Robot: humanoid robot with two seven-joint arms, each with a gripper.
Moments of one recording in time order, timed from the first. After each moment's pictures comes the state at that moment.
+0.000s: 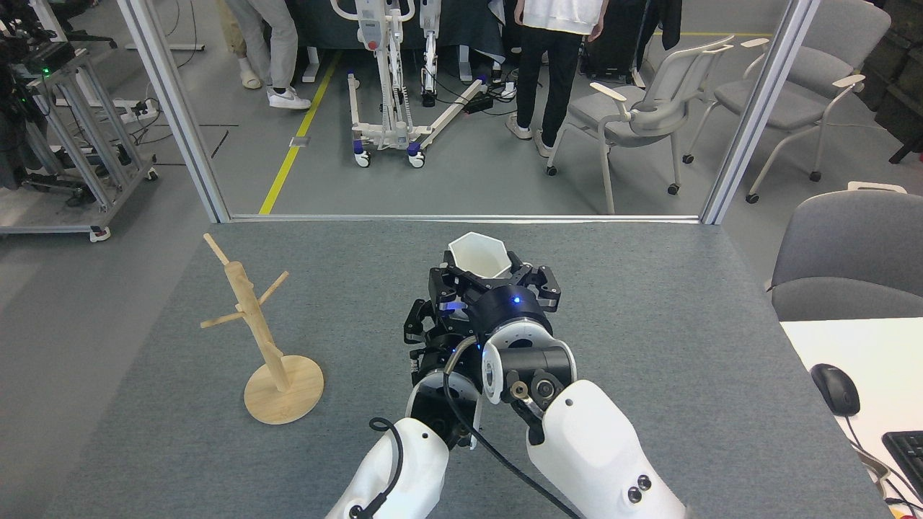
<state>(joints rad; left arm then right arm) -0.53 -0.14 -0.62 -1.27 -1.44 0.52 -0.30 -0.61 0.03 0.66 -1.58 1.25 0.64 0.63</state>
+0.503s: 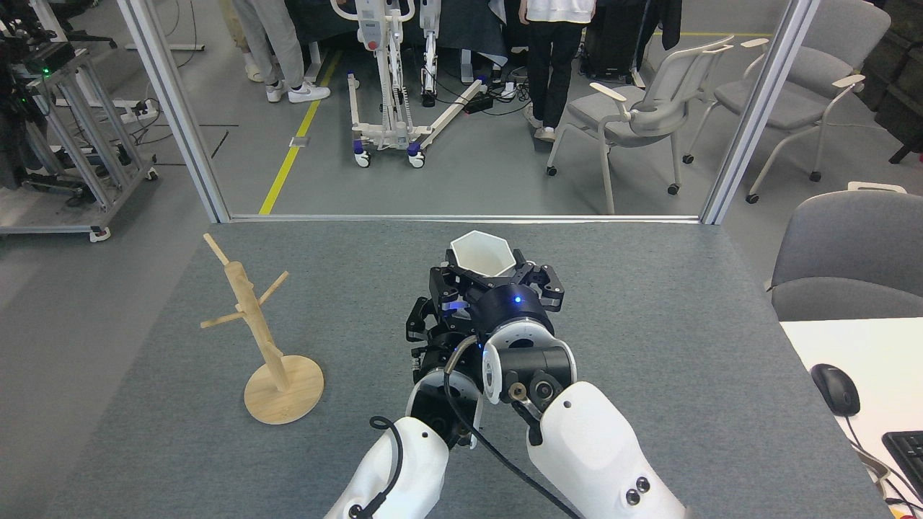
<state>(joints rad) -0.53 -0.14 -0.62 -1.28 -1.44 0.50 -0.31 -0.60 0.03 0.66 -1.58 1.29 0.65 0.64</state>
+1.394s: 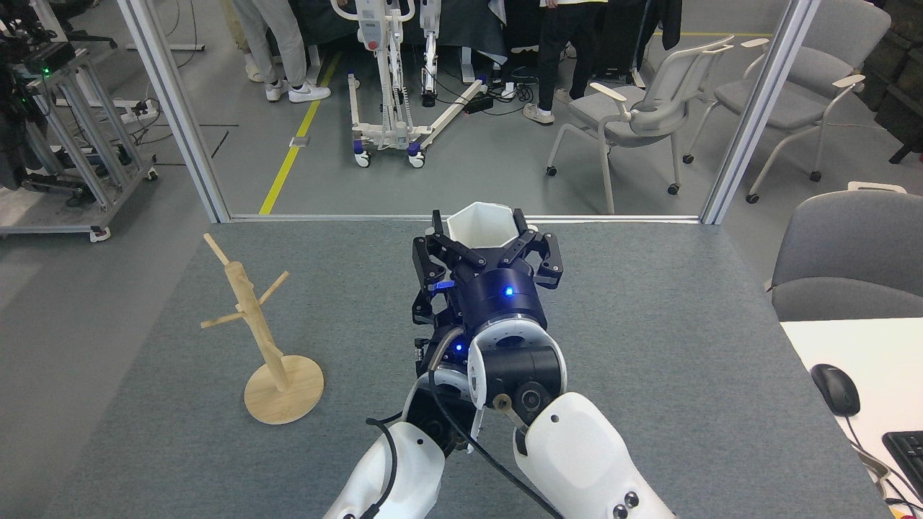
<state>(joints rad) -0.50 -0.13 -0.63 -1.38 -1.48 0.41 -0.21 -0.60 0.08 0.66 -1.66 1.43 0.63 0.49</state>
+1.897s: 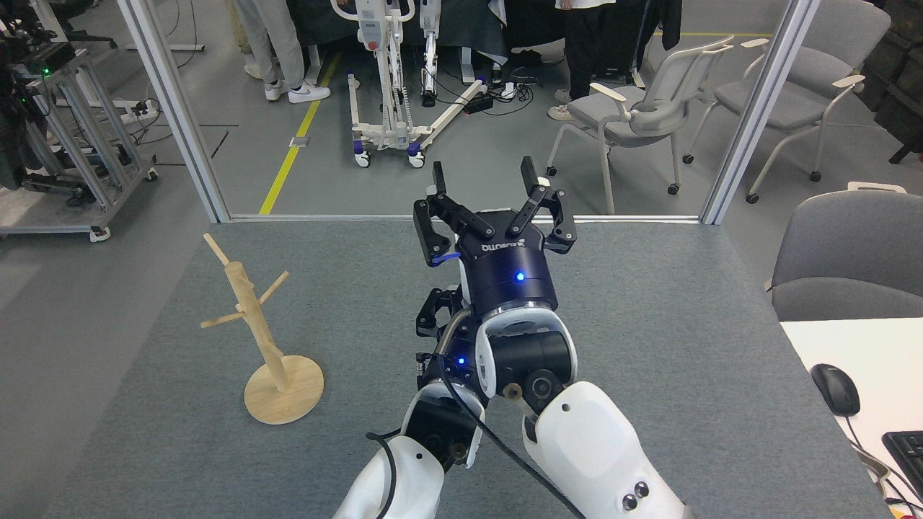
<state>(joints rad) -0.46 -0.12 -0.63 -1.41 -1.50 0.38 -0.22 -0.63 0.06 0.63 -1.68 1.44 0.58 0.28</state>
